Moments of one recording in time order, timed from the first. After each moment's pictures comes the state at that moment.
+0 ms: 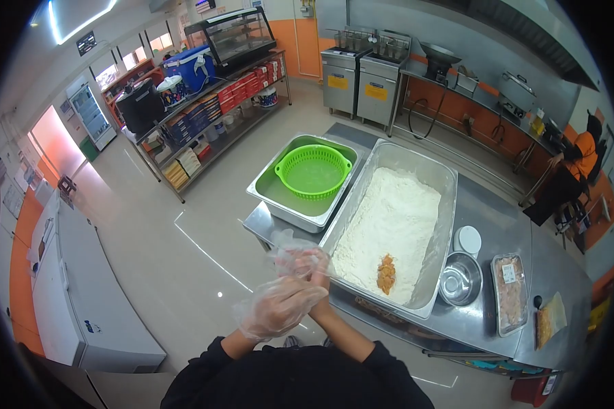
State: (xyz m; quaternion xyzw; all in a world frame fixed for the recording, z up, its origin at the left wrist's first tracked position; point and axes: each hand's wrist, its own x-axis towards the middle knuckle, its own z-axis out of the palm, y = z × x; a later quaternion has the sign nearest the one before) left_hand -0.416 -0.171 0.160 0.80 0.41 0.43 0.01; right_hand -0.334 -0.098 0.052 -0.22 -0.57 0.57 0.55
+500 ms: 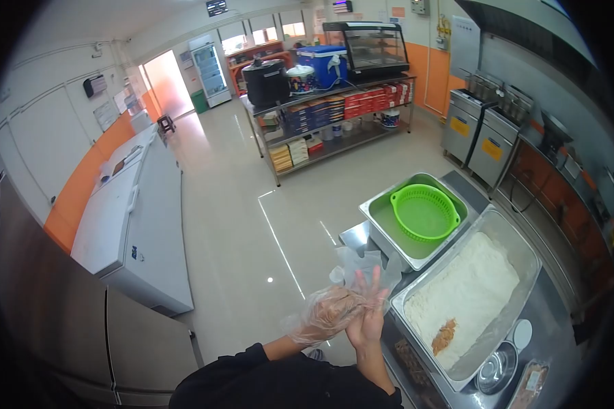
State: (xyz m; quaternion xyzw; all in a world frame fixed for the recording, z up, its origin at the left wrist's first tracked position) left_hand -0.459 -0.194 0.114 0.65 0.62 0.43 -0.04; right_hand -0.370 -0.120 0.087 0.00 -0.20 0.91 0.35
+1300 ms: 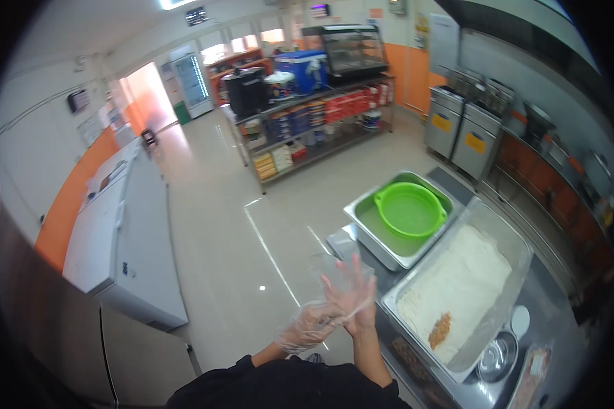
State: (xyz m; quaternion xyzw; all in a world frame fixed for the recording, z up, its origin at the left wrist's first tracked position) left_hand -0.459 -0.209 0.119 0.61 0.58 0.51 0.18; right_hand -0.387 -0.098 0.082 0.01 -0.22 0.93 0.29
